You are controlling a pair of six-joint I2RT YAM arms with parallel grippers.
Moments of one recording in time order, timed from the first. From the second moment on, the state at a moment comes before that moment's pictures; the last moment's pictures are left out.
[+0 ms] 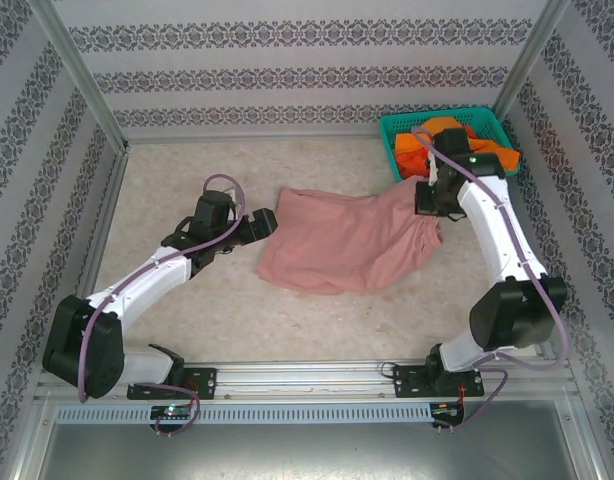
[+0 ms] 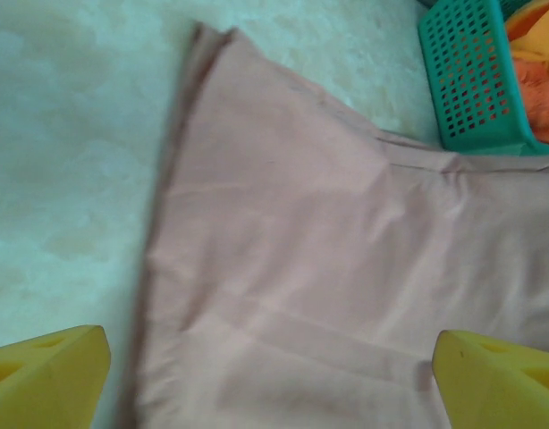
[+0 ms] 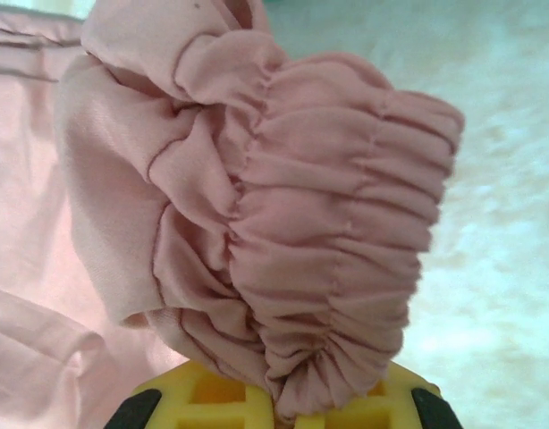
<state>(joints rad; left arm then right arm) -0.37 1.31 0.84 -0.19 0.19 -0.69 0.06 1.56 1.59 -1.25 0.06 0.15</state>
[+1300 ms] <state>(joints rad) -0.37 1.36 0.75 0.01 0.37 -0.88 0.38 1.91 1.64 -0.65 -0.57 0.76</state>
